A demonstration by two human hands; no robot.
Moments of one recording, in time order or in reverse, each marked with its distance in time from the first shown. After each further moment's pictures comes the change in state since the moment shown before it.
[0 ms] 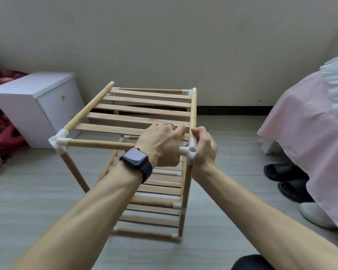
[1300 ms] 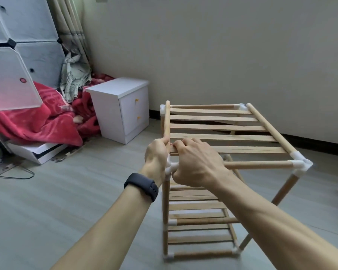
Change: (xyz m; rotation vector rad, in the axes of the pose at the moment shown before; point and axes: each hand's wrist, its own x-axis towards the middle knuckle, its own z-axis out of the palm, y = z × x) left_hand -0.091 -0.122 0.007 -1.958 0.516 -1.279; right_hand -0.082 0.017 0.136 -1.689 -0.882 -1.033
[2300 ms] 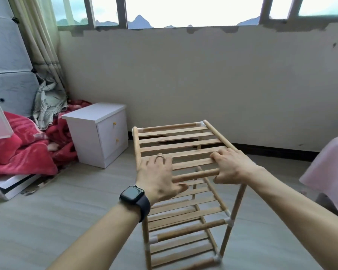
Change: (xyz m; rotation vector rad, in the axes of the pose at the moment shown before) left_hand -0.055 -0.006 0.032 2.033 -0.104 0.936; right_hand -0.052 0.167 -0.029 -0.144 -0.188 0.221
